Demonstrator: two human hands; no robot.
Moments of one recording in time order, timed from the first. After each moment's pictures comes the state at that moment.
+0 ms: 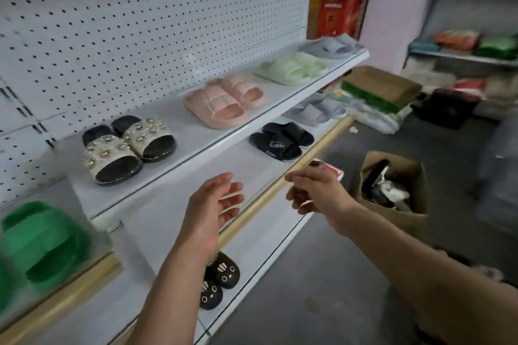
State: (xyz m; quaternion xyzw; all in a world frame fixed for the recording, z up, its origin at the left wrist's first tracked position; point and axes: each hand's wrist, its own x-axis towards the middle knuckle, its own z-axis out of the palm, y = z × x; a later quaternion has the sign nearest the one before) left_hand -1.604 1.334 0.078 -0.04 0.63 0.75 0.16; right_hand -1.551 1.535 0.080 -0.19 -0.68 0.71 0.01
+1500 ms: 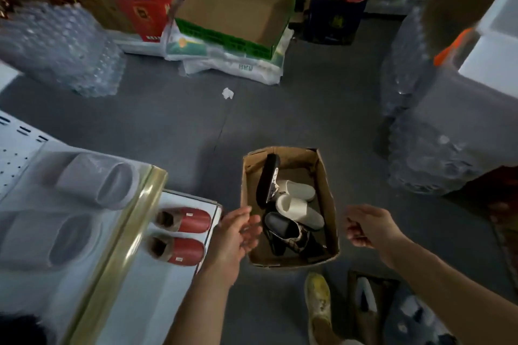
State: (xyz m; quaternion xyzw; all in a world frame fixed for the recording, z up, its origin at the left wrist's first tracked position) left_hand -1.901 2.224 -0.190 -0.11 0.68 0.55 0.48; right_hand -1.710 2.396 -0.205 -0.63 -0.45 0.63 0.05
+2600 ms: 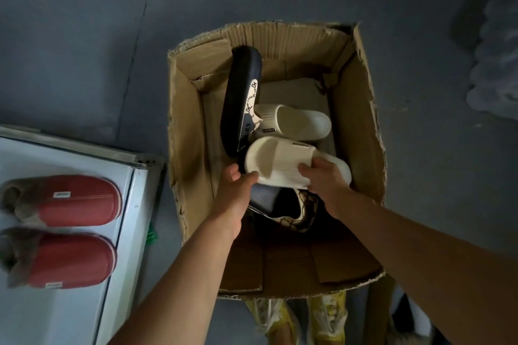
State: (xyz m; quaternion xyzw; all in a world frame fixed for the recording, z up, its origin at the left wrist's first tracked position) left_hand -1.938 2.369 -0.665 -0.11 0.76 0.36 0.52; right_hand -1.812 2.479 -0.707 -0.64 -0.42 0.64 -0.05
